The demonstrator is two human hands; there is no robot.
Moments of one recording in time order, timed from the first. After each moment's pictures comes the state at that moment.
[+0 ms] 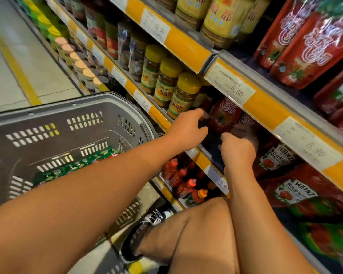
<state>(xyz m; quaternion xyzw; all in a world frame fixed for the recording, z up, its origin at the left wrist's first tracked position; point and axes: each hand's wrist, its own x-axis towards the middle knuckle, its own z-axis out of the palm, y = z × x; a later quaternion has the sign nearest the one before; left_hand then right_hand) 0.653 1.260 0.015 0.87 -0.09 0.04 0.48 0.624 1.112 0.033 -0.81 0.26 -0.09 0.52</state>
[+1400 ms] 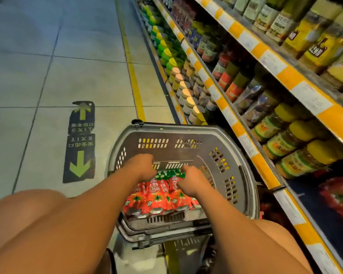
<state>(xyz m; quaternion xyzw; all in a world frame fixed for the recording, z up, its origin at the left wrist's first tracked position) 0.477 1.623 -0.094 0.90 0.27 -0.16 0.29 0.578 1.442 -0.092 -0.92 -0.28 0.26 0.06</state>
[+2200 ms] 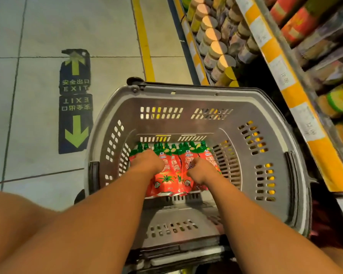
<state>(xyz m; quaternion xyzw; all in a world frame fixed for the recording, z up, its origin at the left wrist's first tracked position) 0.517 1.609 -0.243 0.76 0.46 -0.27 0.36 0.629 1.452 -0.236 -0.90 -0.15 0.42 0.06</state>
